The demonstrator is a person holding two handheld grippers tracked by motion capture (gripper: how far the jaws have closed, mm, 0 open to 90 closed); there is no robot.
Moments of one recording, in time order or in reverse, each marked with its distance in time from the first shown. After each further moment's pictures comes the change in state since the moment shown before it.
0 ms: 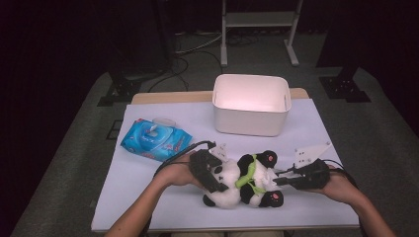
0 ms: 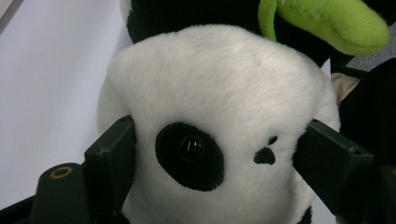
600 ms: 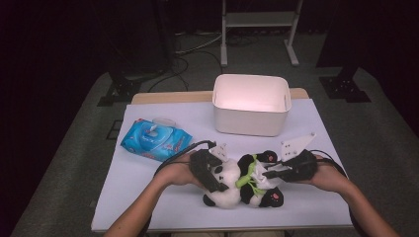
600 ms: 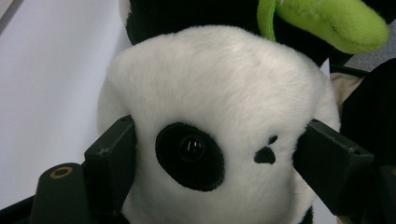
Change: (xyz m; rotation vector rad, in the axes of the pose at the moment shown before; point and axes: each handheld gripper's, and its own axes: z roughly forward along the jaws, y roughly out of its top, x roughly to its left) left arm 0.001 0.000 0.000 0.002 -0.009 0.012; right arm -0.005 0.036 0.011 0.028 0.019 -0.074
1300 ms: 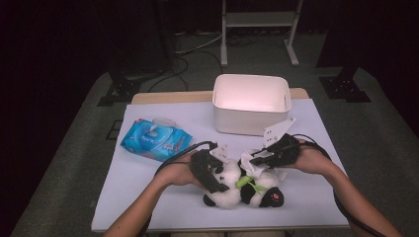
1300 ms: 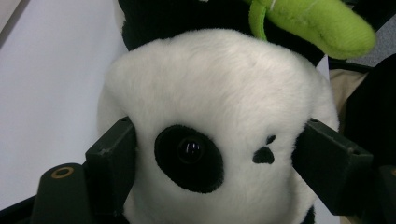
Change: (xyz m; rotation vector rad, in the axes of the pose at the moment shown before) left arm -0.002 0.002 0.000 -0.008 0.005 0.033; right arm -0.023 0.046 0.017 0.048 -0.009 -0.070
